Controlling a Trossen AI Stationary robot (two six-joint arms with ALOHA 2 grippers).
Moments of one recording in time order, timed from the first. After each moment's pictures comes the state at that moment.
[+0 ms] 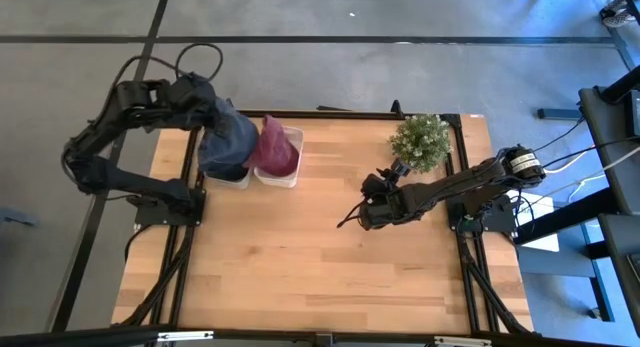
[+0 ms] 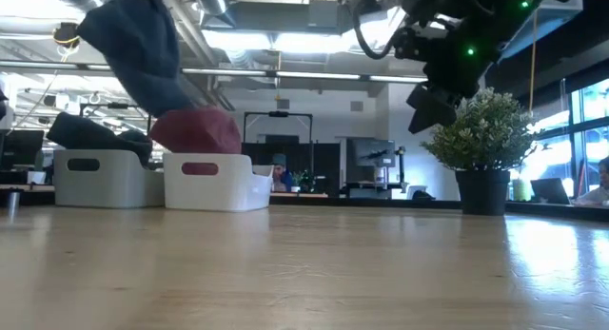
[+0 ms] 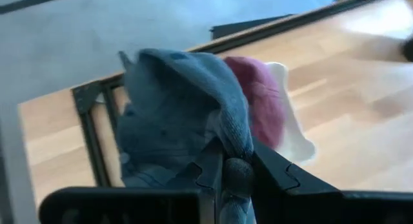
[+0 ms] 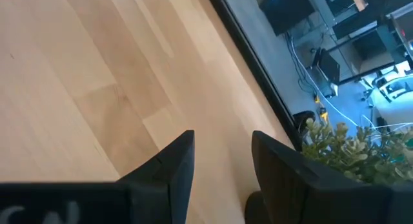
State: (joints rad) left arm 0.43 1.15 1.71 -1.57 -0.36 -0.71; right arm 0.23 1.59 1.01 -0.82 0.97 0.59
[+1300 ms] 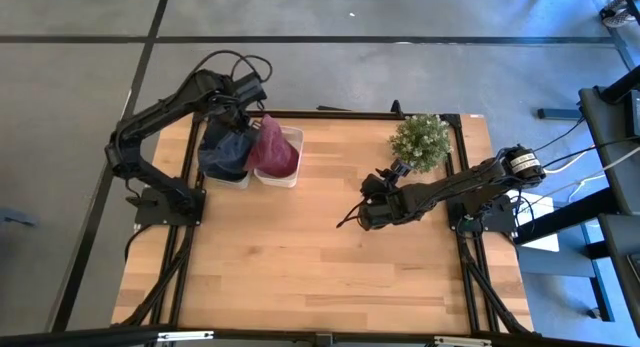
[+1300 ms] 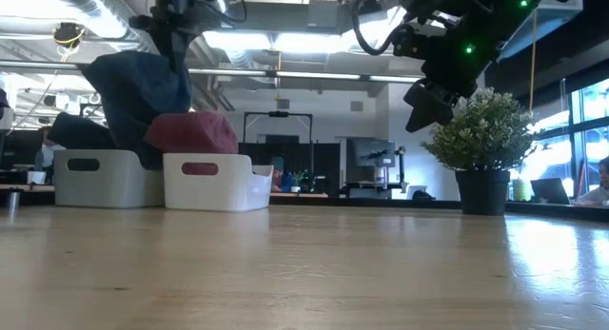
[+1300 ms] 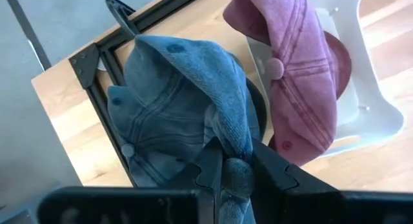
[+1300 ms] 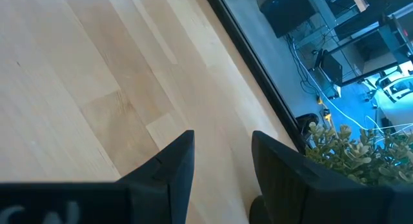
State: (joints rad) left arm 0.56 1.46 1.63 -1.57 -0.26 -0.53; right arm 0.23 1.59 1.01 -0.80 0.98 0.59
